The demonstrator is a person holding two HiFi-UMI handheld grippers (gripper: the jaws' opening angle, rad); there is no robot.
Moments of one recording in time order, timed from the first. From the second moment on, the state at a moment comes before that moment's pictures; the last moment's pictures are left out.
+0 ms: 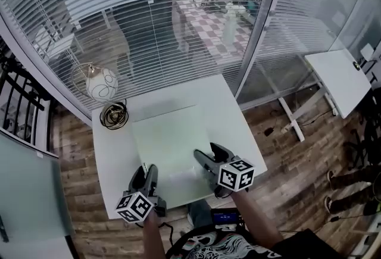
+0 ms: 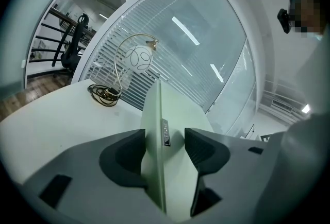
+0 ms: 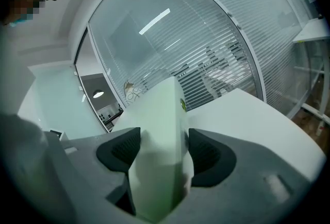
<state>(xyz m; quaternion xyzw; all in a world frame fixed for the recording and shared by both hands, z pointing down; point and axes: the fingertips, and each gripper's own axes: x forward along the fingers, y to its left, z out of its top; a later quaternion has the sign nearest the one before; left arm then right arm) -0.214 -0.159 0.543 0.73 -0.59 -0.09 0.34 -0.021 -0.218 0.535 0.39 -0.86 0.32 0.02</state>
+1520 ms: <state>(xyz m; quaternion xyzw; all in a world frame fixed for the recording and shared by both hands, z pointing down) -0.217 -0.224 0.644 0.68 -0.59 -0.03 0.44 -0.026 -0.288 0.640 0.39 -0.82 0.41 0.09</state>
